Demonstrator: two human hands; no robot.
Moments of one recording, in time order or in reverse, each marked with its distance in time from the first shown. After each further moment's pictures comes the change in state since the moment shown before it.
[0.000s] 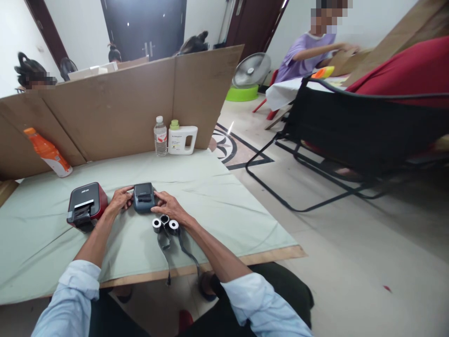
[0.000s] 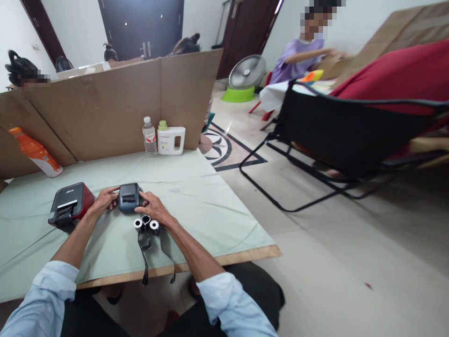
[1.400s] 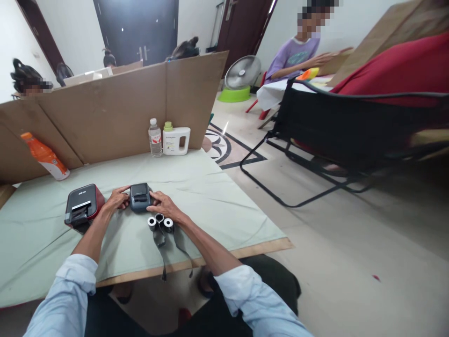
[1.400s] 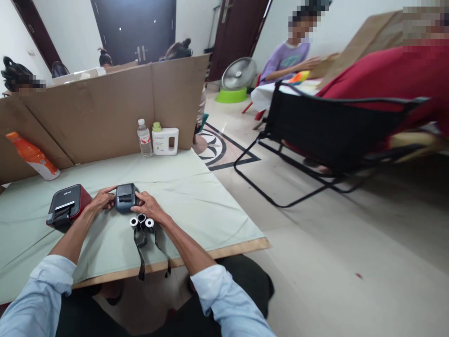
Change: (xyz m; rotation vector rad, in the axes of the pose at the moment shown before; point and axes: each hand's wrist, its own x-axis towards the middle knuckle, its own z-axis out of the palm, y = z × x) left_hand 0.000 0.015 0.000 0.129 -0.017 -0.042; right_hand 0.000 -0.014 -0.001 -0.046 -0.002 -0.022
